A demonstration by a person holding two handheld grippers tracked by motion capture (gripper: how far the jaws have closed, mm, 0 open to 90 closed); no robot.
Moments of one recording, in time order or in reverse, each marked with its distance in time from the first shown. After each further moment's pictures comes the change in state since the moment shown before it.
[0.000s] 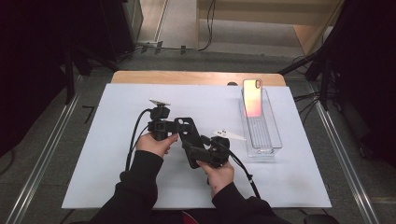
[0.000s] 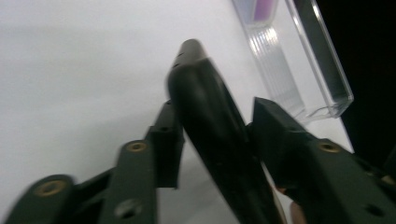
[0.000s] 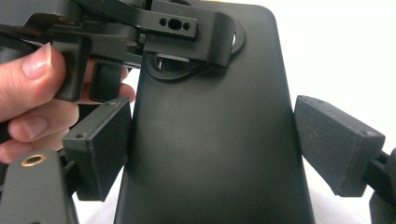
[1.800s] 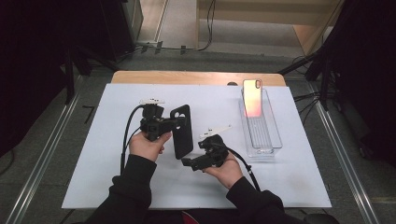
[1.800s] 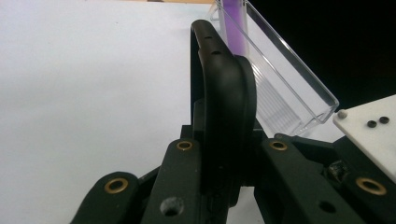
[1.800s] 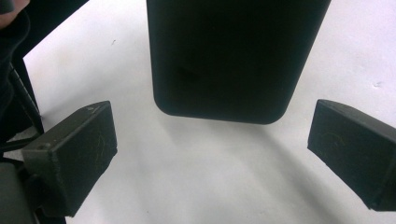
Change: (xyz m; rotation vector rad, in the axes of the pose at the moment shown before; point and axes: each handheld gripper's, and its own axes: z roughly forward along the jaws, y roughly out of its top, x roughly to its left) left arm -0.013 -0.007 -0.031 -0.186 0.020 0.287; right arm -0.002 0.015 0.006 0.404 0.105 -0.332
